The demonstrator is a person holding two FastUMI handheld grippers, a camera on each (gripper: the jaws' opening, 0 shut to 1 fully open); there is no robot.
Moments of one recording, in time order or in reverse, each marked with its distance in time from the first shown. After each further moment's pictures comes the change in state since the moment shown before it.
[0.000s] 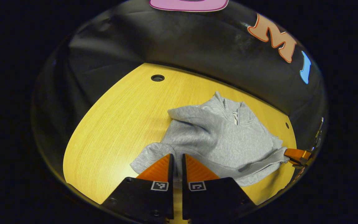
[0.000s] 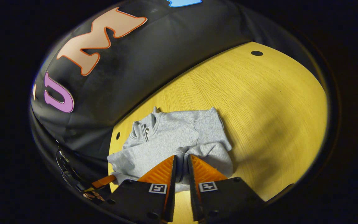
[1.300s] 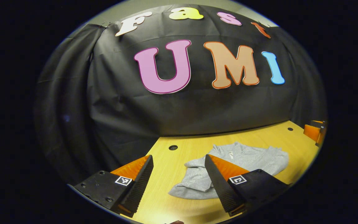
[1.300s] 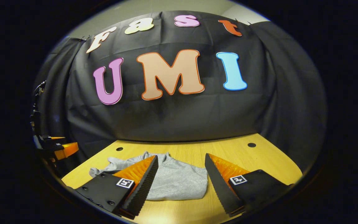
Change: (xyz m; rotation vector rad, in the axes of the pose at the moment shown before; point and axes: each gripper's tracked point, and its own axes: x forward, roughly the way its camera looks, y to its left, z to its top) left arm -0.175 -0.024 0.080 0.365 -0.652 0.134; right arm -0.179 0.065 0.033 -0.615 -0.678 0.036
